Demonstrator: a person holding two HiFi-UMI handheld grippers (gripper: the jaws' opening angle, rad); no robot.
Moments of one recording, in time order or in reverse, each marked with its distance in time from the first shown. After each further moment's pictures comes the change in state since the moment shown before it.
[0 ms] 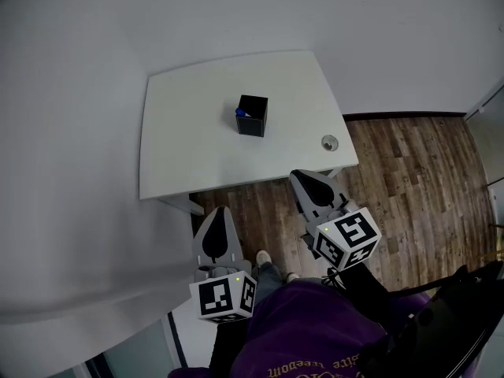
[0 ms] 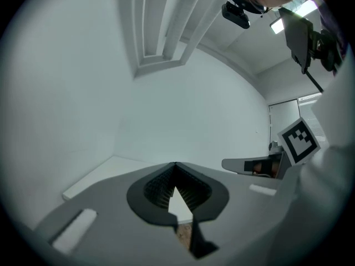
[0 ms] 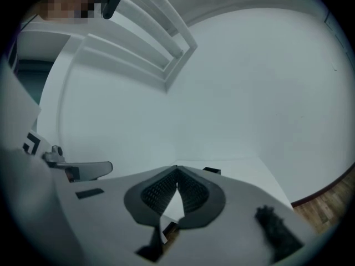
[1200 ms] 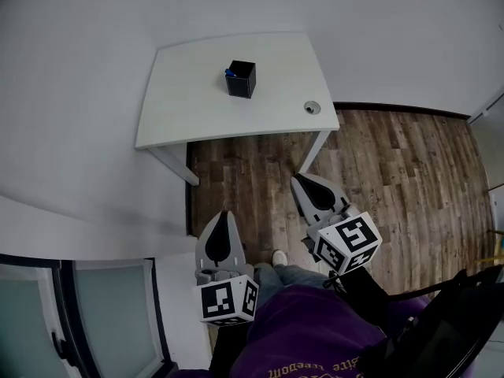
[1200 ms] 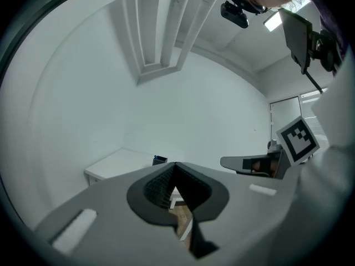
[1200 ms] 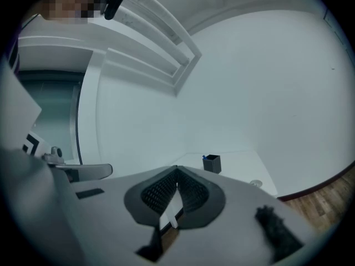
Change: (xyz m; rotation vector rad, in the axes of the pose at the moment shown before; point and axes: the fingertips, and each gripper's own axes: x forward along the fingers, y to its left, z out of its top) left arm -0.161 -0.107 -0.041 -0.002 0.007 0.072; right arm -0.174 0.041 -0.039 -0.001 0.009 0.078
